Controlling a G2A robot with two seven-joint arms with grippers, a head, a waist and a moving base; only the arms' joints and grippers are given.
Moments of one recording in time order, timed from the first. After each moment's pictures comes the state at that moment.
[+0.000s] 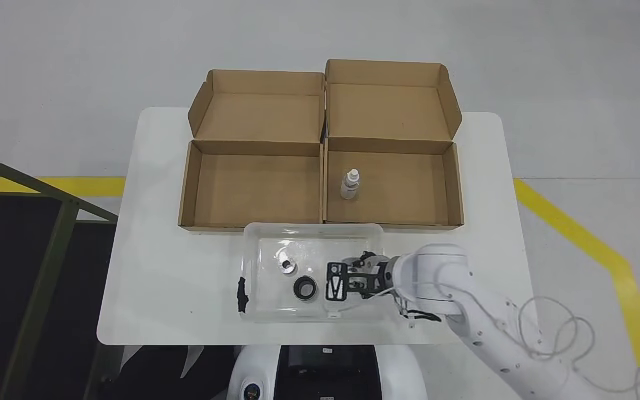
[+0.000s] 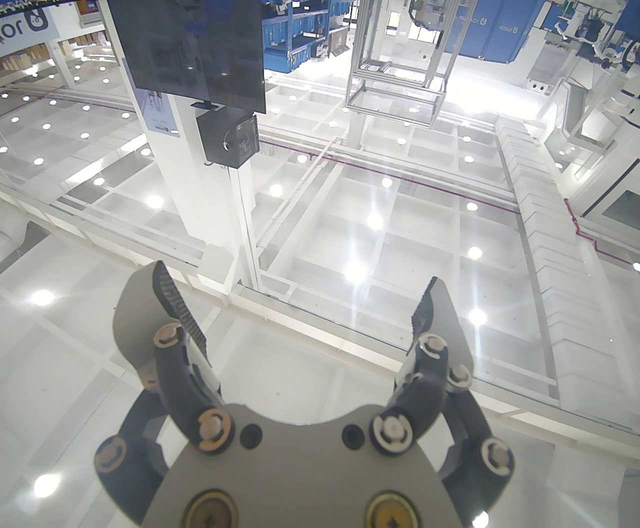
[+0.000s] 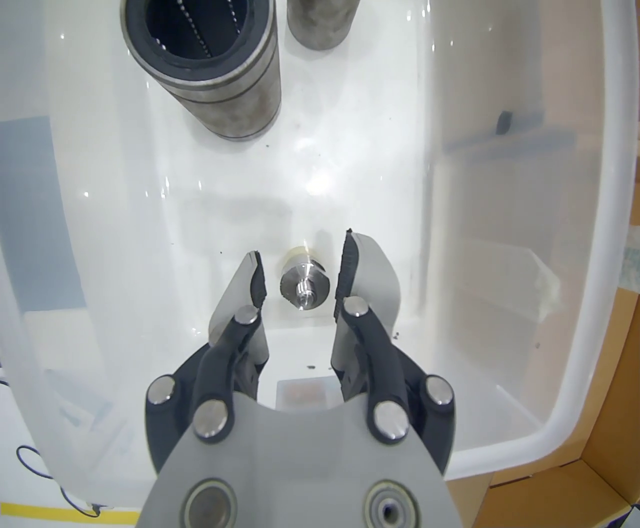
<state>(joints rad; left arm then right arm) -0.39 -0.34 -0.21 -1.15 3.07 0.45 0.08 -1.07 -1.06 0.86 -1.89 -1.21 -0.77 0.98</state>
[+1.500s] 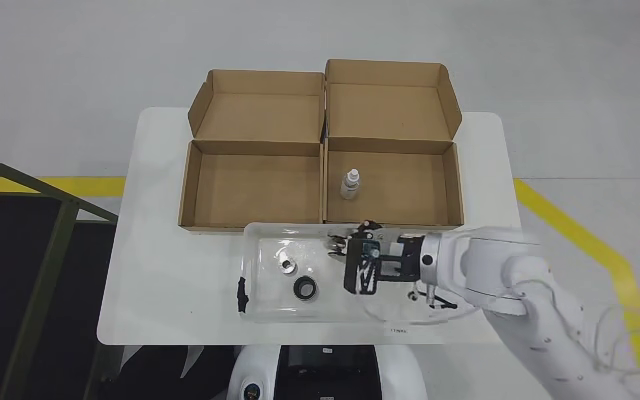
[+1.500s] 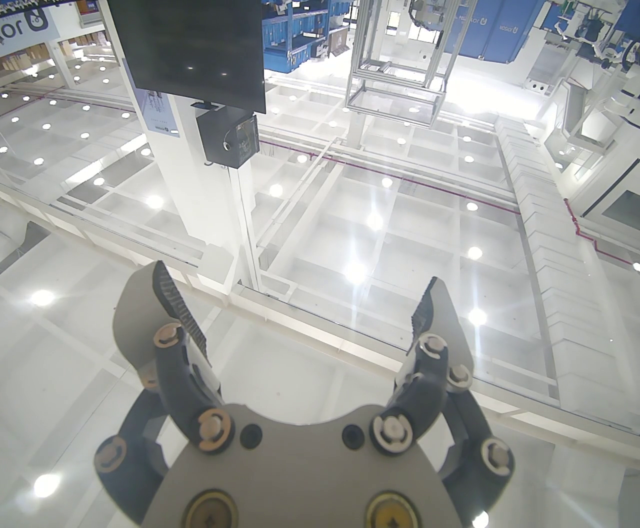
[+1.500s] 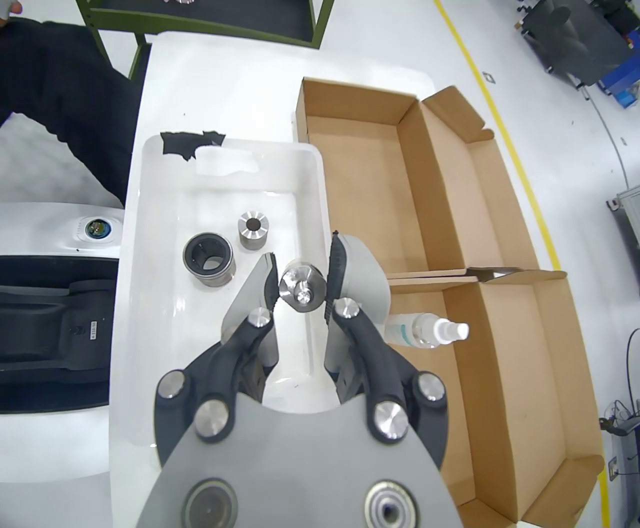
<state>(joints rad) -0.39 -0.34 -0.21 -1.15 3.07 0.45 0.08 -1.09 -1.01 1.12 -2.13 -1.06 -0.83 0.66</state>
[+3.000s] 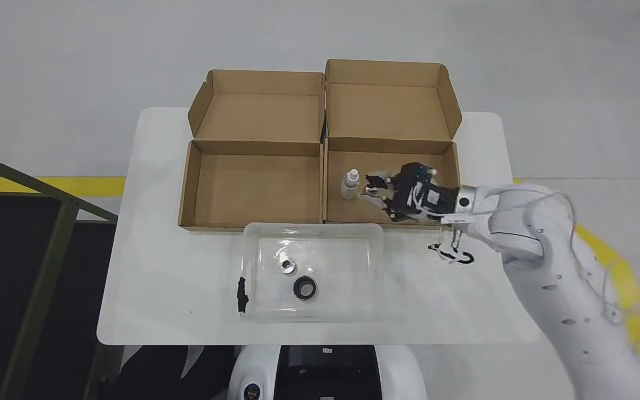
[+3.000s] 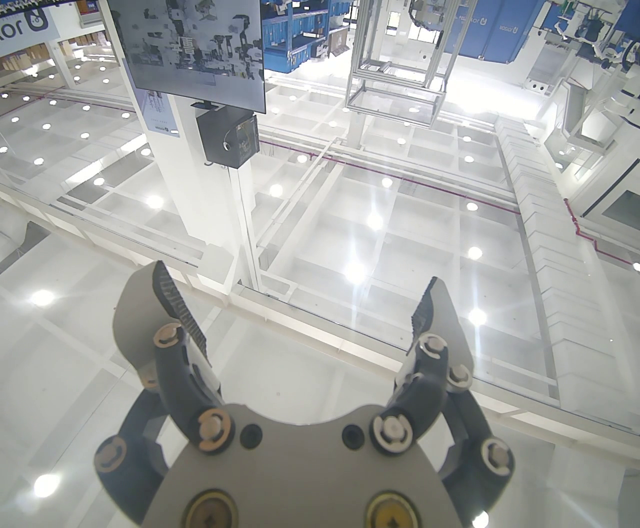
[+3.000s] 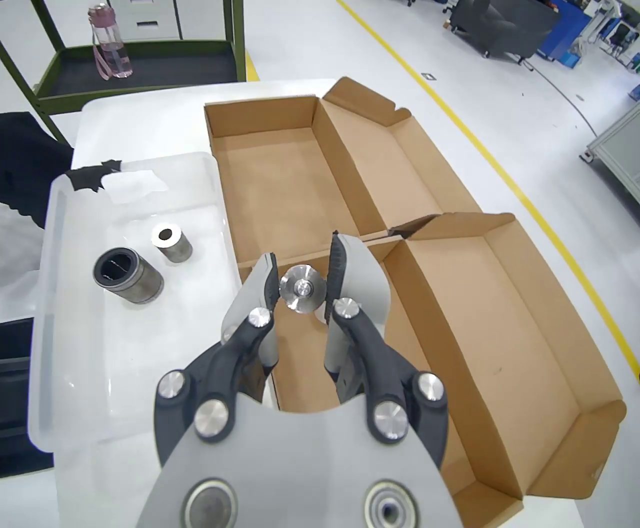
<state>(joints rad) -0.39 -0.34 -0.21 -1.15 3.07 0.45 0.08 -0.97 -1.00 1.19 -1.77 -0.98 -0.83 0.46</state>
